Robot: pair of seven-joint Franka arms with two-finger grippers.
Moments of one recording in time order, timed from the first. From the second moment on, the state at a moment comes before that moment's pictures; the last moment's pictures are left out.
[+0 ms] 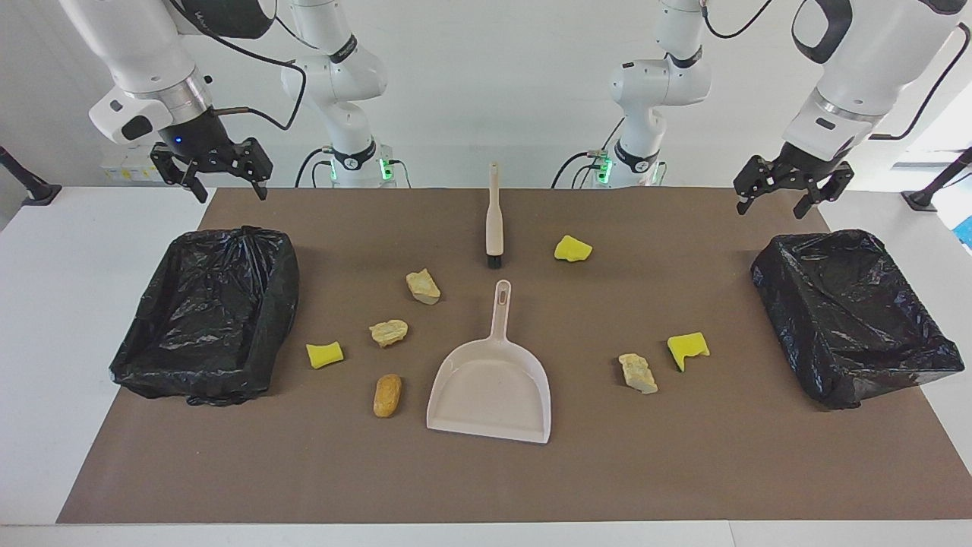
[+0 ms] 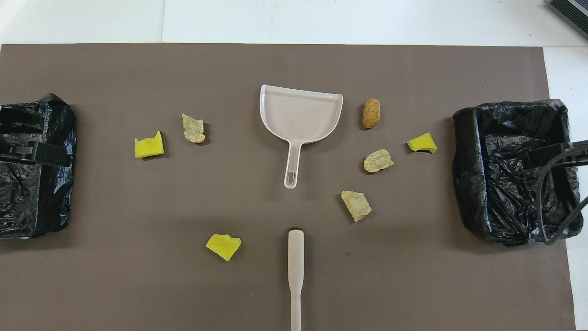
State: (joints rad) left arm -0.04 -0.06 0.01 -1.67 -0.01 1.63 0.11; right arm 0.11 -0.05 -0.17 -1.61 0.00 1.56 -0.11
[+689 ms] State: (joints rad) left arm -0.05 -0.07 -0.01 -1.67 -0.04 1.56 0.11; right arm 0.09 -0.05 -0.17 -1.63 0.00 1.57 -0.11
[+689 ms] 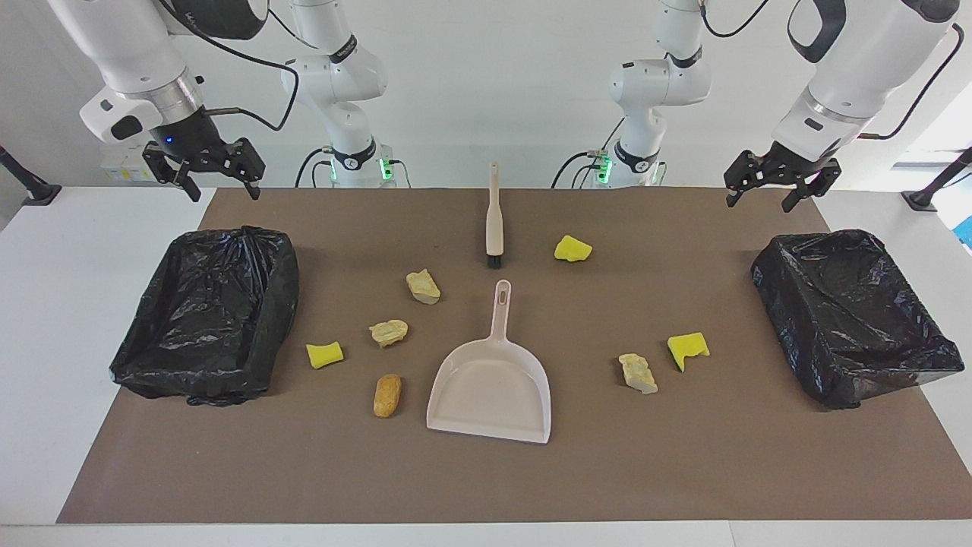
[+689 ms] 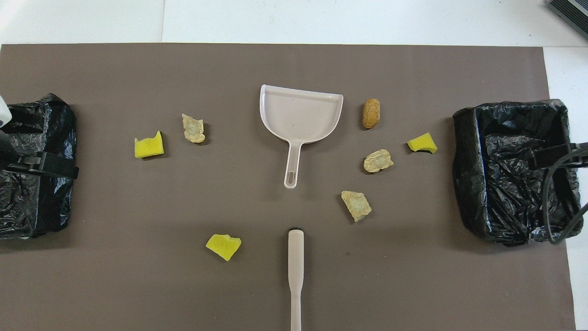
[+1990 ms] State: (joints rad) left arm -0.57 -0.10 -0.03 -1.97 -0.08 1.86 -0.32; right arm 0.33 0.37 -0.12 -1.55 0.09 1.88 0.44
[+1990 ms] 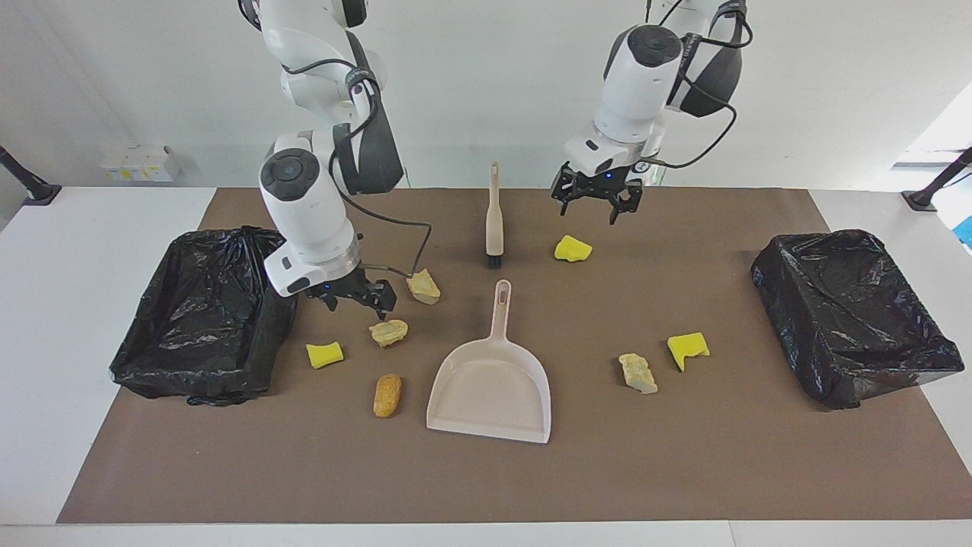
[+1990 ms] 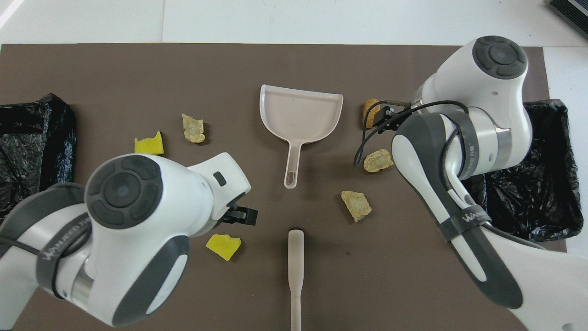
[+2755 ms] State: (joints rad) left arm -0.95 -0.09 -0.03 -2.29 -0.08 2.17 -0.58; right arm 0.43 0.60 -0.06 -1.34 0.11 1.85 0.64
